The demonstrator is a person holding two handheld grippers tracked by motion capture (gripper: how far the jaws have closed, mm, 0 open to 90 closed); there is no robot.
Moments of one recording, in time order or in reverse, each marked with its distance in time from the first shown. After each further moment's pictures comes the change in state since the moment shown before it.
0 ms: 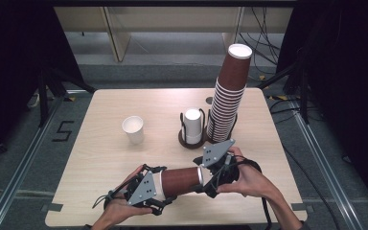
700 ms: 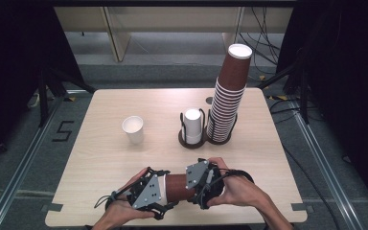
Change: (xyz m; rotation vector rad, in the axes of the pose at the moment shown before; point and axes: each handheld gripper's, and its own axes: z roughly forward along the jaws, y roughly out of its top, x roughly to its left) left arm -0.007 0.006 0.003 0.048 -0.046 0.041; right arm 0.021 0.007 0.036 0.245 -0.053 -0.257
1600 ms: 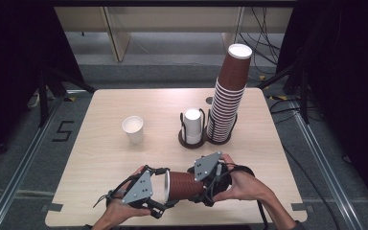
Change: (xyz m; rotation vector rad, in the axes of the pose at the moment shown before) left arm 0.006 -0.004 -0.005 -0.181 -0.026 -0.131; right arm -0.011 -0.019 -0.003 -0.179 0.085 0.084
